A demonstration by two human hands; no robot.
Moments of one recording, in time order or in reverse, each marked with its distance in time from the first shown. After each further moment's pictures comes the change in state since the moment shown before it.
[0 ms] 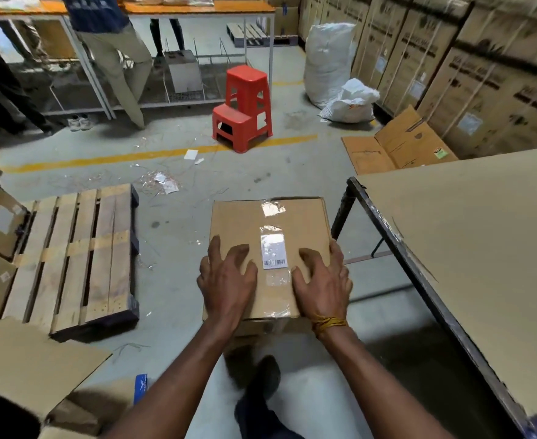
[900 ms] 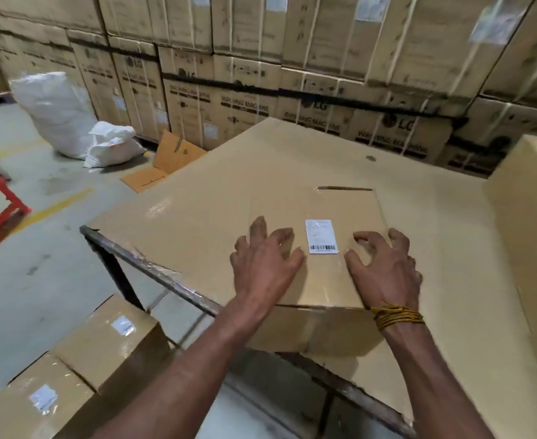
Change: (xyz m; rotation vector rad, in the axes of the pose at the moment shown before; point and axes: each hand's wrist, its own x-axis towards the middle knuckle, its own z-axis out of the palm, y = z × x) left_hand -0.296 0.403 0.097 -0.046 -0.630 0.874; right_hand -0.196 0.288 -0.397 -0.145 0.594 0.770
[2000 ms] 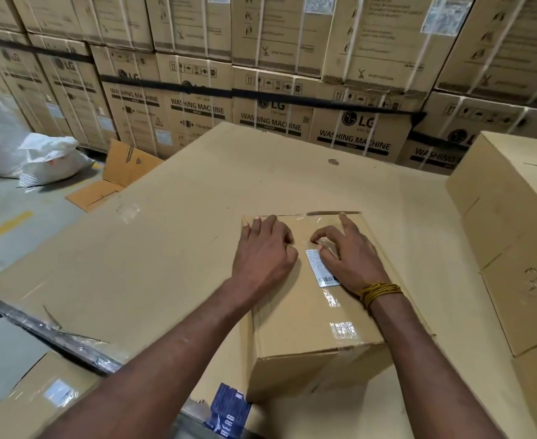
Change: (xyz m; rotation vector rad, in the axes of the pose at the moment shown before) left_hand 0.172 0.057 0.095 0.154 -0.073 0.388; right_hand 0.179 0.047 0.031 0.000 -0.216 -0.291
